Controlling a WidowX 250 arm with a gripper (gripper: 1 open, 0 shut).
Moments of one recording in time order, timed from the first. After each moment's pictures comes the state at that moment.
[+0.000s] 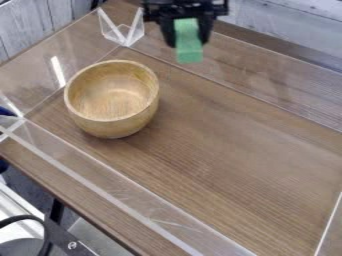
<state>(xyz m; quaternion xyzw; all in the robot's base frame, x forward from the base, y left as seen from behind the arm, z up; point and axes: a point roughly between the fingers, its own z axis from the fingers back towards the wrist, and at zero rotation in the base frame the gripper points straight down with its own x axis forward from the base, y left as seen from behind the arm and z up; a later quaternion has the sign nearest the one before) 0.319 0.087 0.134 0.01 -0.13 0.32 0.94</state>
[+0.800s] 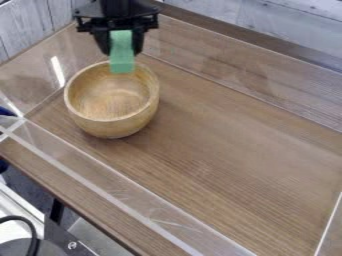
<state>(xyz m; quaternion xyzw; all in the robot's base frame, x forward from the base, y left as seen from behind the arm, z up) 0.283 0.150 0.104 0.07 -0.14 0.32 0.93</state>
